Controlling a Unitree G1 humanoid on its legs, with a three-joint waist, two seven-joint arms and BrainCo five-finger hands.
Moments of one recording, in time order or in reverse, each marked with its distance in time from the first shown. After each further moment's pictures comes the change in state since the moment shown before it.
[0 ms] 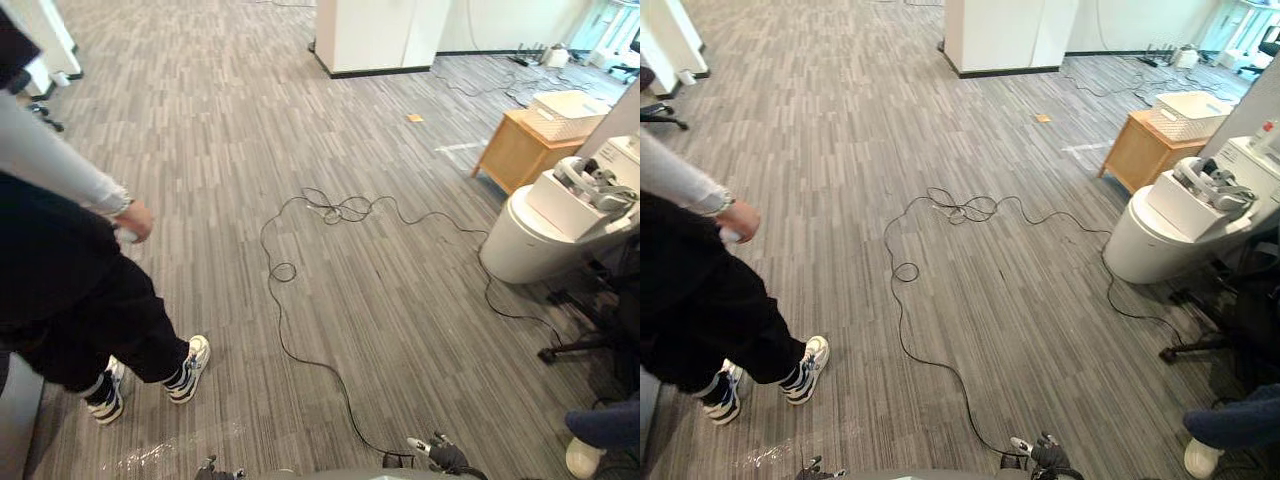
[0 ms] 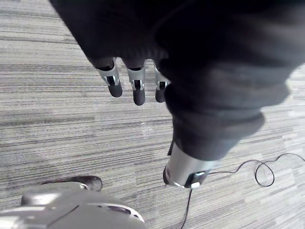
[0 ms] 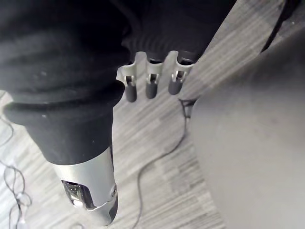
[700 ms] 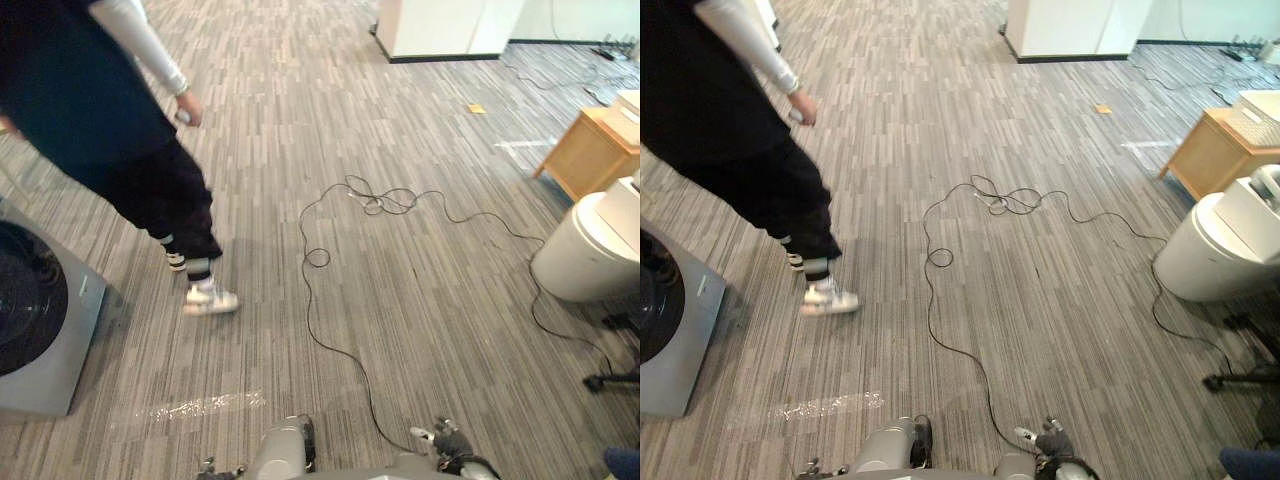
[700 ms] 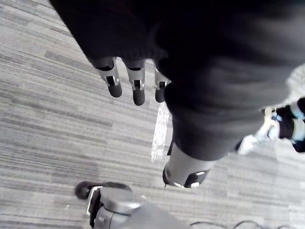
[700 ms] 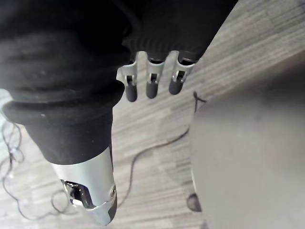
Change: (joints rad) left arm 0.090 -0.038 0.090 -0.078 -0.085 -0.015 0.003; right arm 0.006 0.000 -0.013 -0.026 -0.039 0.006 0.001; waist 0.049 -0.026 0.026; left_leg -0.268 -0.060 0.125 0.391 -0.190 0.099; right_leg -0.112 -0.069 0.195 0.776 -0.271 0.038
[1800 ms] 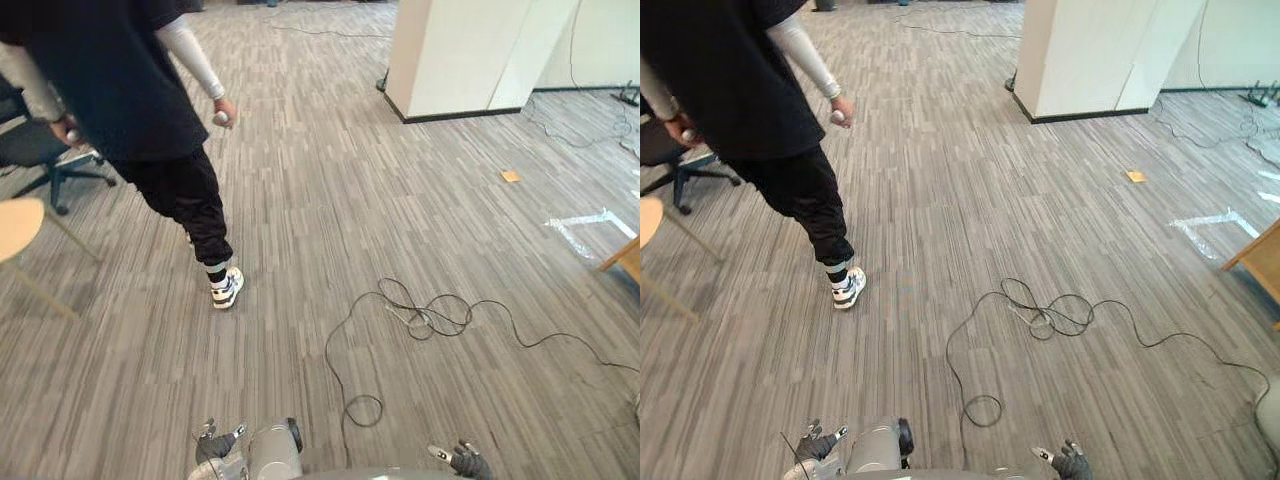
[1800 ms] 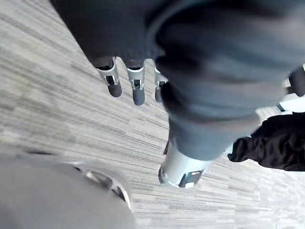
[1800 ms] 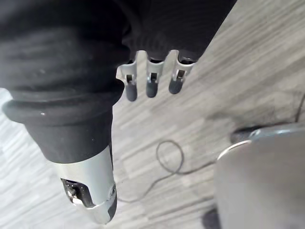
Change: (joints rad) left arm -0.087 -0.042 0.111 -0.069 0.021 -0.008 -0.019; right arm 0.061 0.009 -0.047 -0.075 -0.017 0.026 -0.020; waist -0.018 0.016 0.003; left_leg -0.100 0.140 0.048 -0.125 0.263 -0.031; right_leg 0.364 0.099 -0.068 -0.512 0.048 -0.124
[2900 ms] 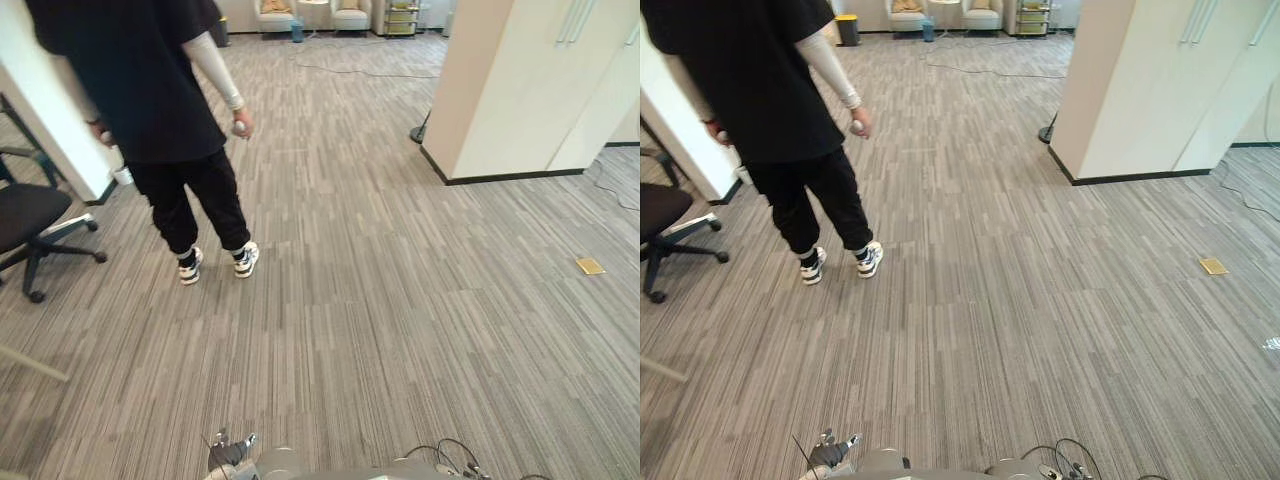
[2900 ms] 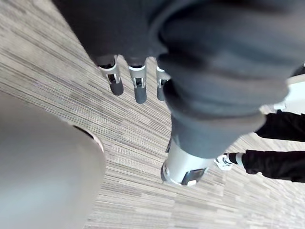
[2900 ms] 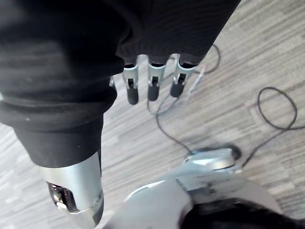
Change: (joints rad) left arm -0.011 -0.089 0.027 -0.042 0.011 0.005 0.017; right arm 0.065 -0.024 0.010 -0.041 0.009 0.011 0.007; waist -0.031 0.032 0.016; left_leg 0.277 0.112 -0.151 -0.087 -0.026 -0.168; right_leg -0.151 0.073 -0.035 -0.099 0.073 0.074
